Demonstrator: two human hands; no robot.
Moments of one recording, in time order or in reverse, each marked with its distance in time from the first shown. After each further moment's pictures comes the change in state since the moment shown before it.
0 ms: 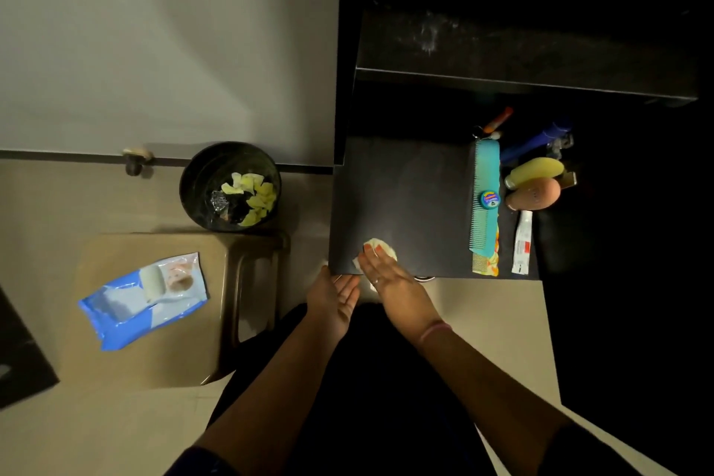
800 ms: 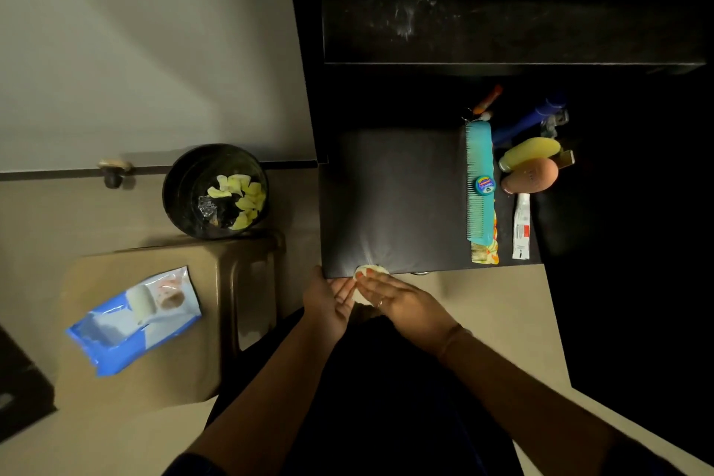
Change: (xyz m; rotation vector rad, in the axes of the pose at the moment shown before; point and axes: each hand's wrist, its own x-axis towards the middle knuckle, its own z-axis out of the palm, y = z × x) left_hand 0.023 0.002 -0.001 0.052 0.041 -0.007; right_hand -0.018 0.008 -0.001 -0.117 -0.011 -0.174
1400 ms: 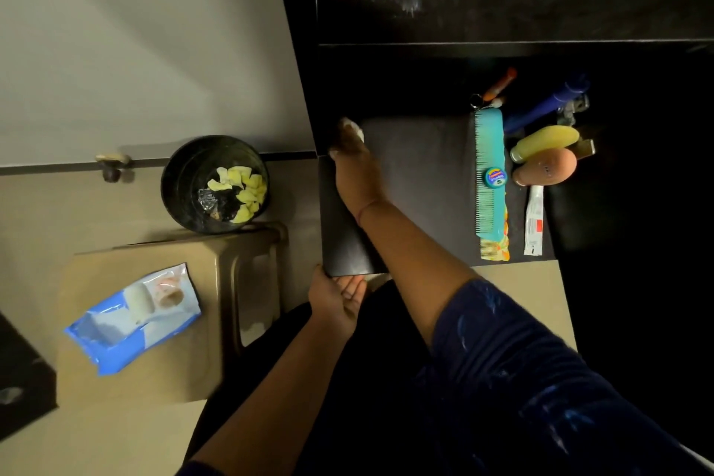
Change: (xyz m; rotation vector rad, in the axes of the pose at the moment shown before) left_hand 0.000 -0.006 0.007 -0.081 0.001 0.022; right_hand 0.184 0.038 -0.045 0.409 0.389 0.507
